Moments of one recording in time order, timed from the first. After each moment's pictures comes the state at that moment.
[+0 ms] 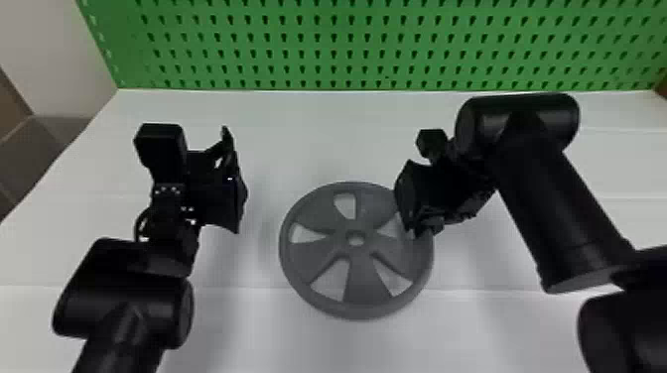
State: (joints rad) left arm -0.04 0.11 -0.07 -1.68 0.01 0.08 0.16; right arm -0.79 0.00 0.19 -1.00 -0.21 1.57 0.02
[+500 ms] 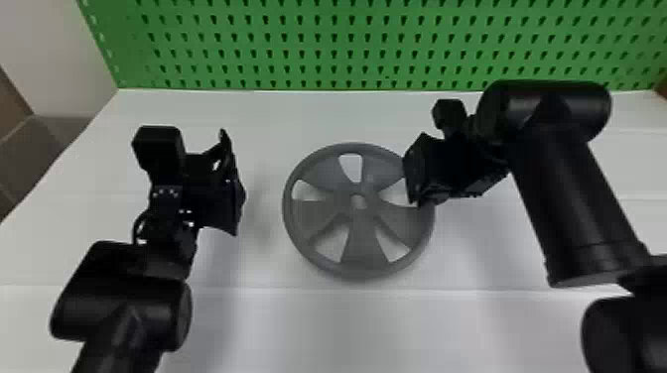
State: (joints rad) left arm -0.03 0.11 -0.07 -1.68 0.01 0.08 0.16; right arm -0.77 0.00 0.09 -1.13 -0.18 1.49 0.02
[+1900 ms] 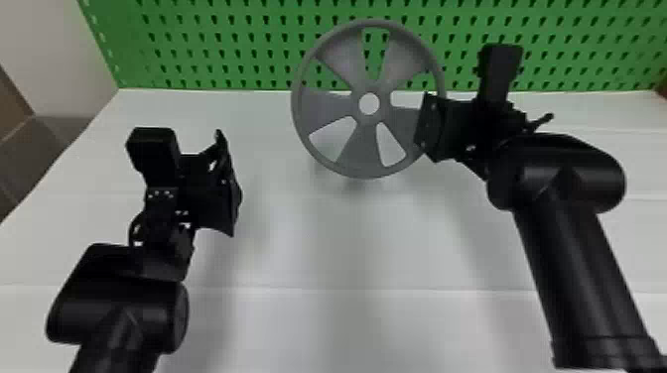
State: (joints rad) left arm -0.02 0.11 -0.05 -1.69 0.02 0.07 0.16; right arm -0.50 0.00 0.03 -1.38 -0.16 0.58 0.02
